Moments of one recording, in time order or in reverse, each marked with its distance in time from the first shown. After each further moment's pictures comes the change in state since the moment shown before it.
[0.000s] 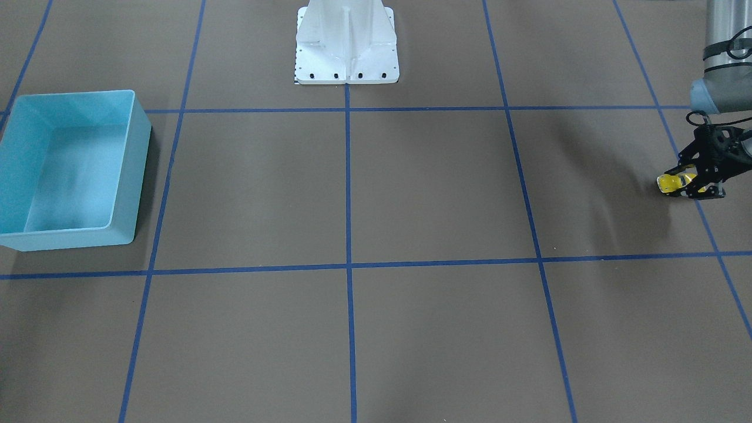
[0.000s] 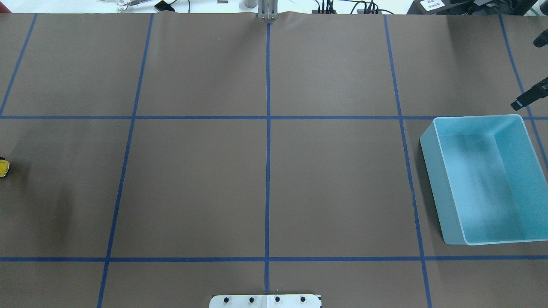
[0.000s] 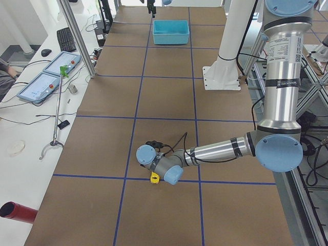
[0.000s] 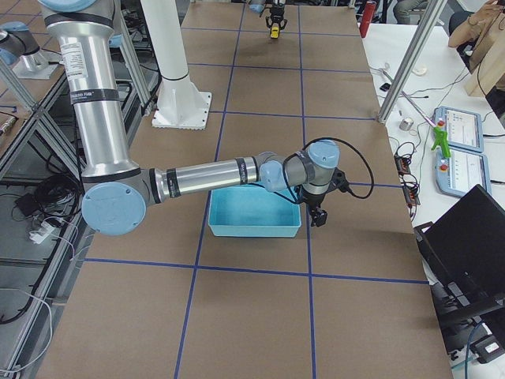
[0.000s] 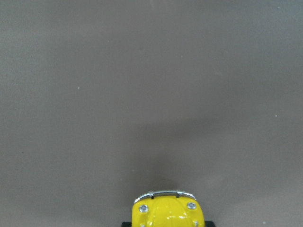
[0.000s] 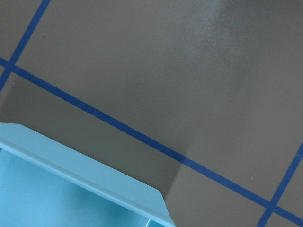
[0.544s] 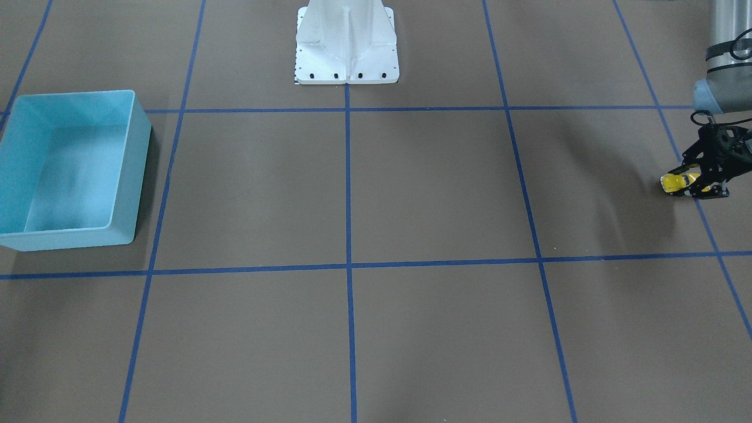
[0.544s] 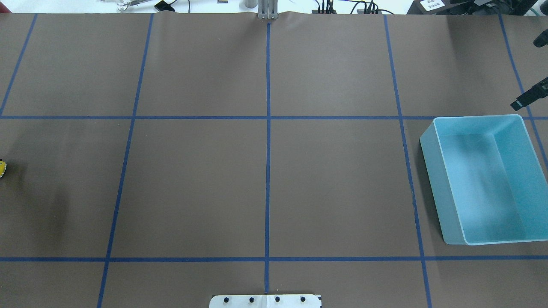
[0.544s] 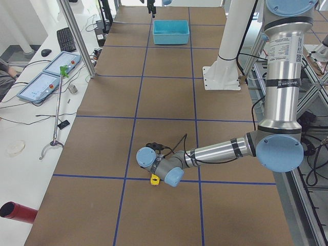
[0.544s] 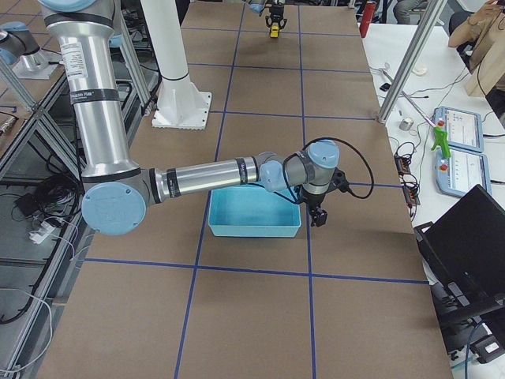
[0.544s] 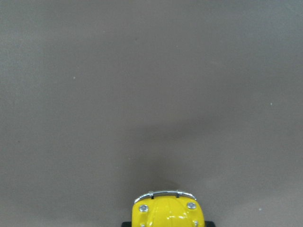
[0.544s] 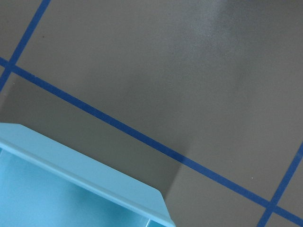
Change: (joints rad) left arm -0.011 0.000 0.021 -0.001 -0.004 0.034; right arm 0.000 0.000 0.000 0.000 0.000 0.000
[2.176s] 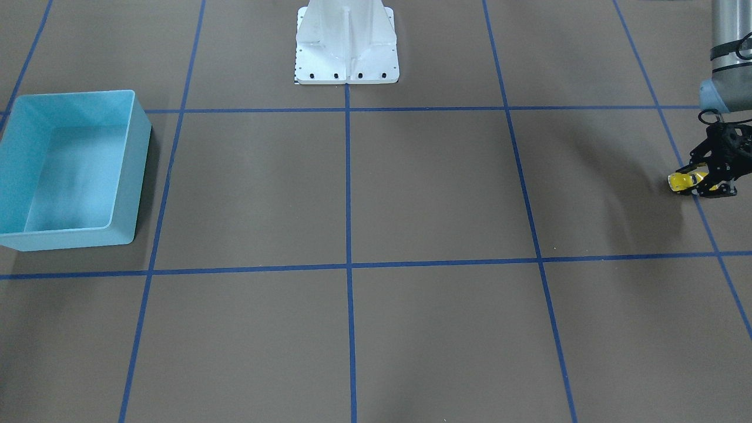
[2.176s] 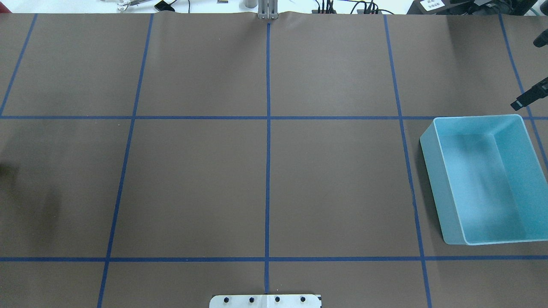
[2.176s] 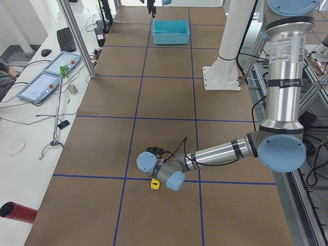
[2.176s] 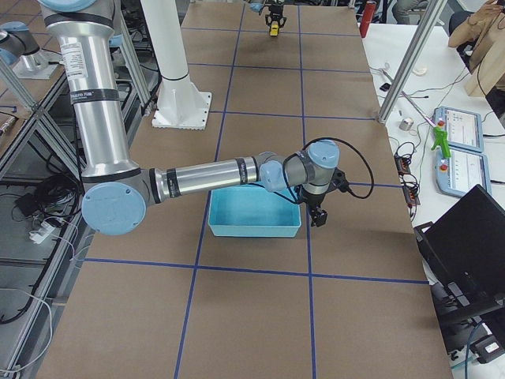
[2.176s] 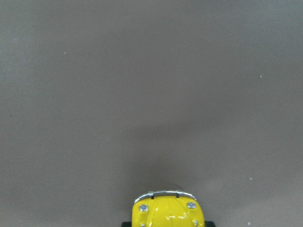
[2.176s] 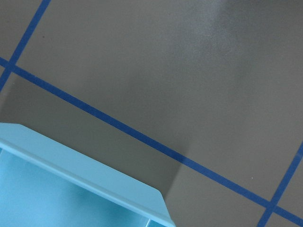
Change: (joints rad) left arm -0.024 0.002 0.026 0.000 -0.004 0.046; right arm 0.000 0.000 0.000 0.000 0.000 0.000
